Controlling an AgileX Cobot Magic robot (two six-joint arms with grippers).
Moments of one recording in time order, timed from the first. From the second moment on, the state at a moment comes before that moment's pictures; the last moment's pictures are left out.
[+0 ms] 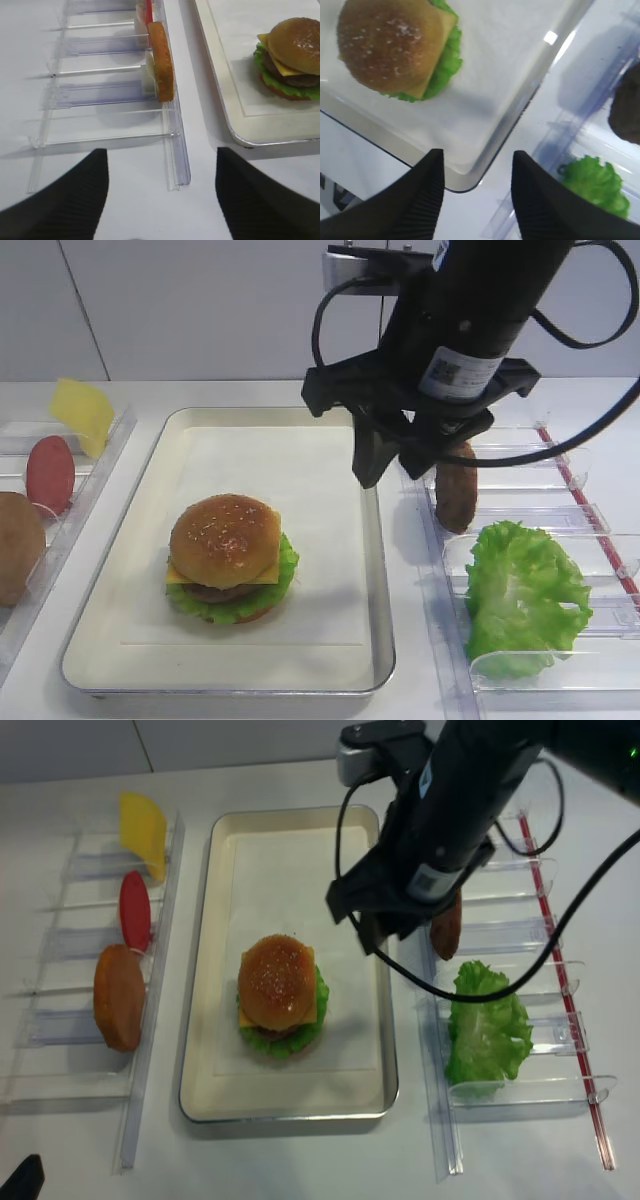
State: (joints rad) left arm -0.12 -0.02 -0.49 0.06 1.19 -0.05; right arm 0.58 1.60 -1.39 0.25 1.21 0.06
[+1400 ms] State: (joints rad) left arm -0.12 -0.02 -0.49 0.06 1.19 -0.05; right arm 0.58 0.32 -0.78 -0.12 1.27 0.11
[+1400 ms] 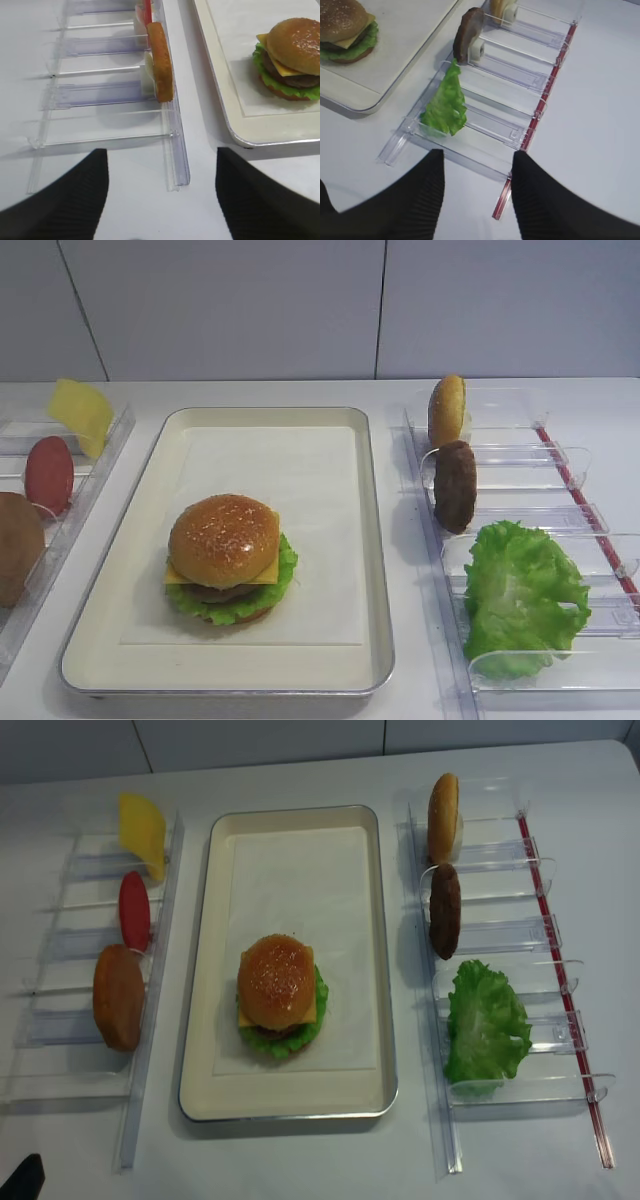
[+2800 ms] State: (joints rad) left arm -0.12 -0.02 -0.49 0.06 1.19 -0.05; right arm -0.09 -0.02 -0.47 0.01 1.14 -0.10
